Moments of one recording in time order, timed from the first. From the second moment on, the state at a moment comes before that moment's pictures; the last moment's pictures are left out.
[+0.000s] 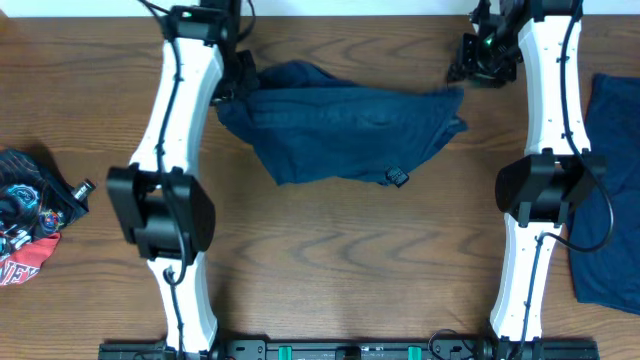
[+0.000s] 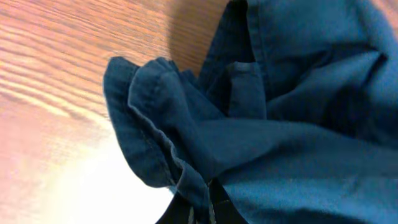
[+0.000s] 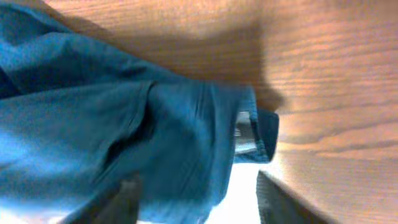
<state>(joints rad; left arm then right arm) -0.14 2.17 2.12 -1.29 -0.06 -0.44 0.00 2.46 2.67 -1.62 -0.26 0.15</state>
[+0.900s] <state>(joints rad) -0.15 2.18 2.12 -1.27 -0.07 -0.44 0.17 2.45 2.51 -1.69 -0.26 0.06</state>
